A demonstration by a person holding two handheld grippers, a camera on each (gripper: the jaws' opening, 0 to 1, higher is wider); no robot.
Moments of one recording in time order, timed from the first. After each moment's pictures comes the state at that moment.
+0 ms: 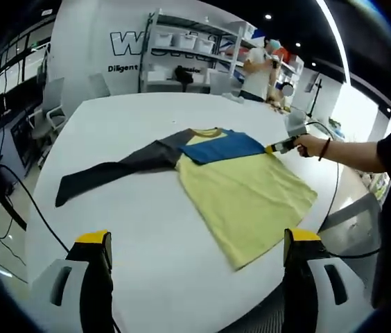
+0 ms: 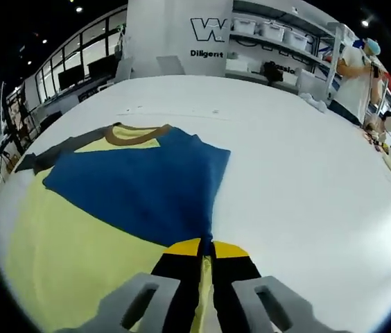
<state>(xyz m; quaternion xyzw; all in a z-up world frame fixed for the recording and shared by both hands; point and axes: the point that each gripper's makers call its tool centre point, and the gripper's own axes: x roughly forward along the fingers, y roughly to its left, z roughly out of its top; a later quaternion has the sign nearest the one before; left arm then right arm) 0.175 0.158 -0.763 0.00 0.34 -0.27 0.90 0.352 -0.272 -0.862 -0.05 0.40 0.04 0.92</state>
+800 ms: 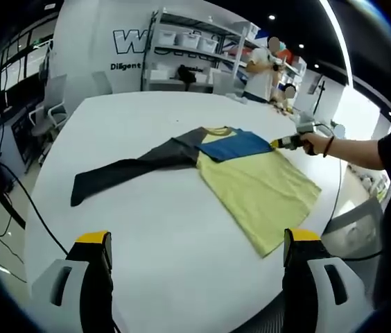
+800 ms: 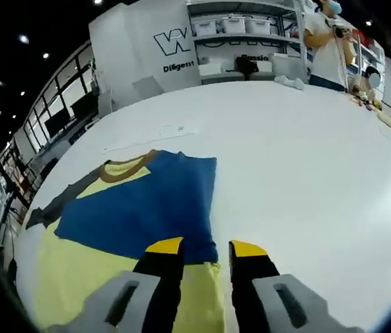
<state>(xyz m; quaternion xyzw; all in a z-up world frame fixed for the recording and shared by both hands) 0.184 0.160 -0.764 -0.01 0.34 -0.26 0.90 0.365 -0.297 -0.829 0.08 0.34 0.03 0.94</state>
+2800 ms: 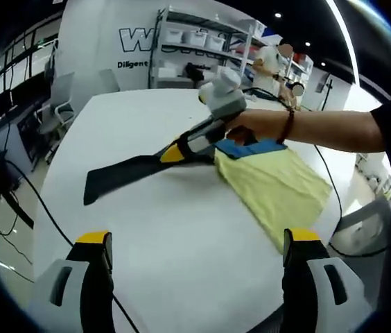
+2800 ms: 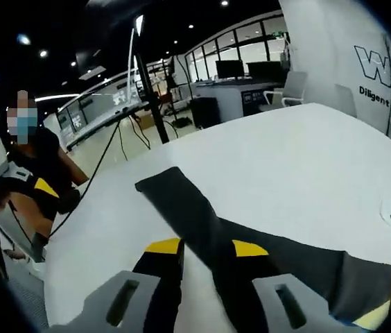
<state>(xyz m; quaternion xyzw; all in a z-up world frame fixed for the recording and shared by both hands) 0.201 0.191 -0.777 0.00 0.35 -0.24 0.91 0.401 0.164 -0.849 -0.10 0.32 0.51 0.79</state>
